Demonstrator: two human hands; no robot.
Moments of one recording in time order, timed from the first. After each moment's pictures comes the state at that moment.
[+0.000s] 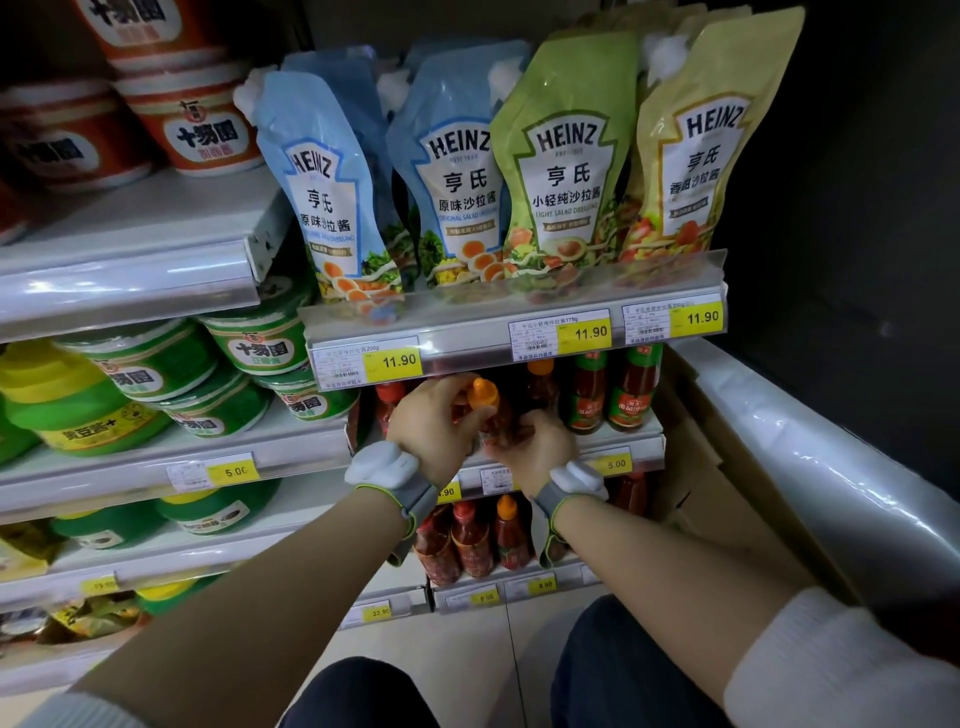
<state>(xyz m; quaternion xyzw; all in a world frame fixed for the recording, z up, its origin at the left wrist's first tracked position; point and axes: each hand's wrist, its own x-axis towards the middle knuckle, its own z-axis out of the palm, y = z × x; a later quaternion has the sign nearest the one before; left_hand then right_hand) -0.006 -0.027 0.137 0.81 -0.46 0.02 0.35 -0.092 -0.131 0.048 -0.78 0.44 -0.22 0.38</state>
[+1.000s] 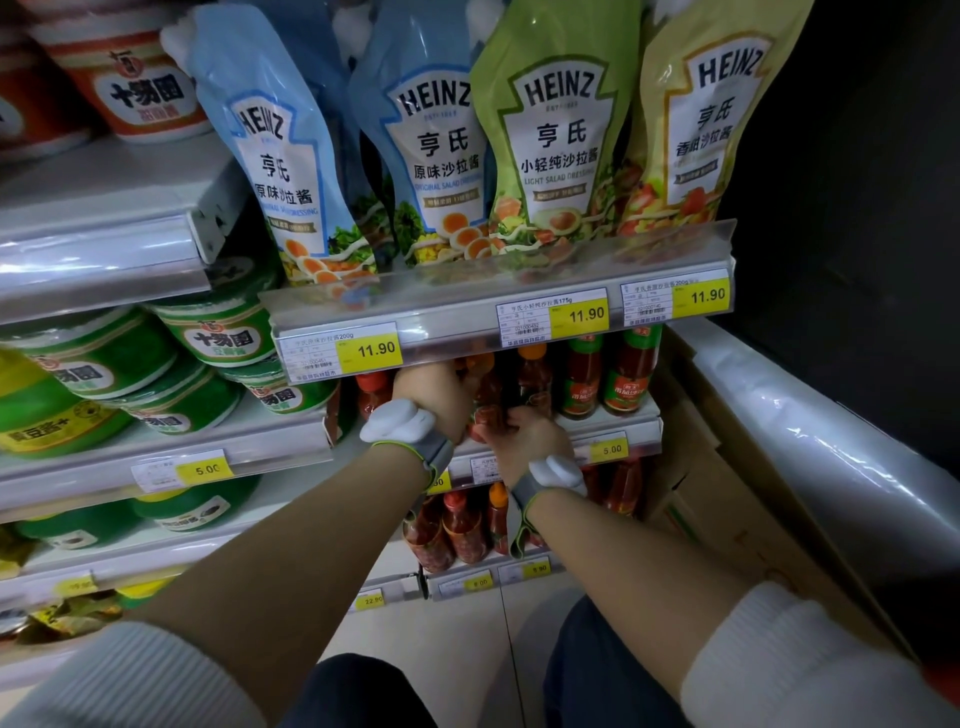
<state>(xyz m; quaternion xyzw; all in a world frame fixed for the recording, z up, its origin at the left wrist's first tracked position) 0.018 -0.076 0.116 0.88 -0.40 -0.01 0.23 -0.082 -0.137 0.019 -0.77 0.47 -0.20 0.38</state>
